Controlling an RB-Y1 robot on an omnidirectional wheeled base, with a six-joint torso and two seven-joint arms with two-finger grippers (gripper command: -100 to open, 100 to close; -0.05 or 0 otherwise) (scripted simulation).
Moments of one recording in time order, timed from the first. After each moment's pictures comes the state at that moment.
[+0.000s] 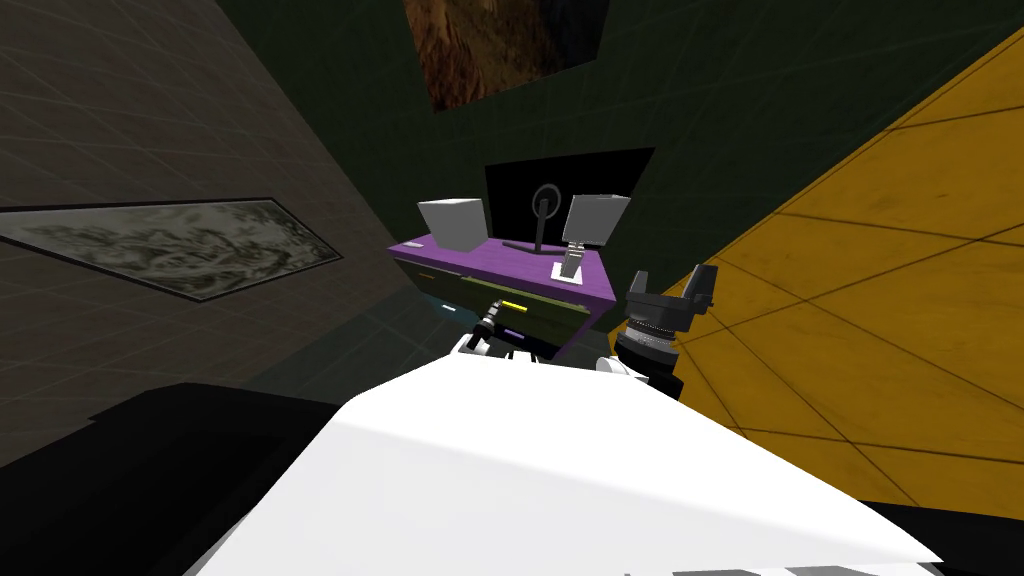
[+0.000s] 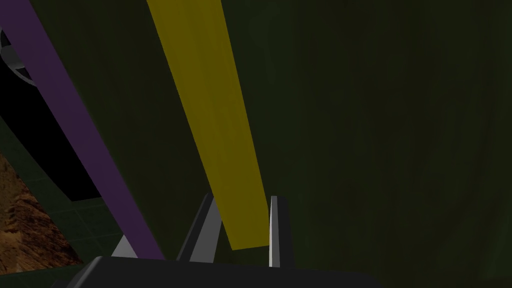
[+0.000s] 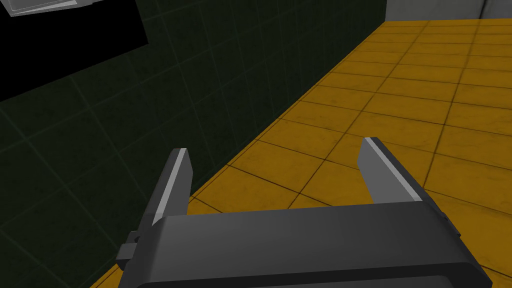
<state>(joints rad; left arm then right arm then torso) 0.16 0.15 -0.26 -1.52 -0.15 -0.21 0.04 0.51 -0.01 -0.01 -2.29 -0.11 -0.64 0.00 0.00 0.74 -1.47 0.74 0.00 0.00</state>
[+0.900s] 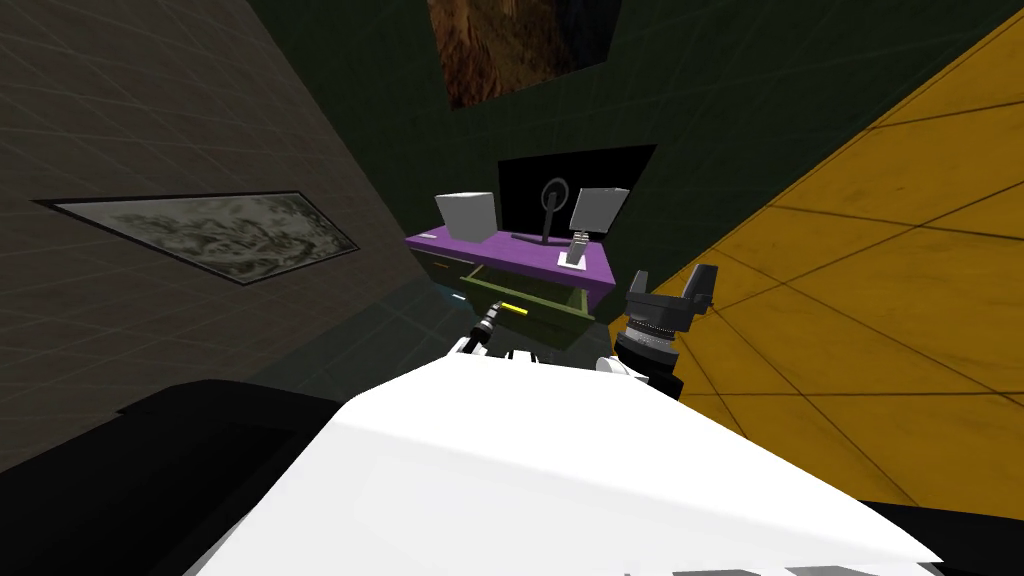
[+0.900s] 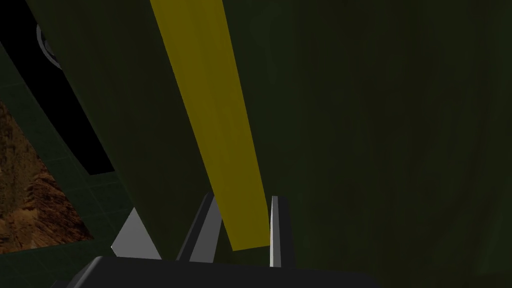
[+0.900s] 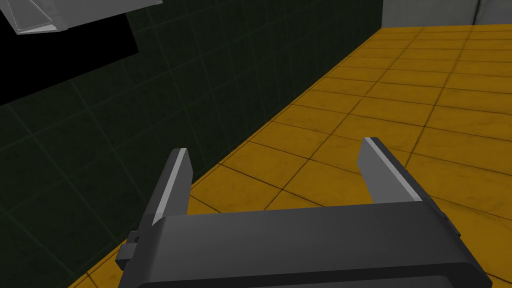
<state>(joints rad) 0.24 0.19 -0.29 -1.64 -0.16 -0.16 0.05 0.51 -0.01 -0.01 -2.29 -0.11 -0.64 0.00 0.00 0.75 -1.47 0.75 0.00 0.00</state>
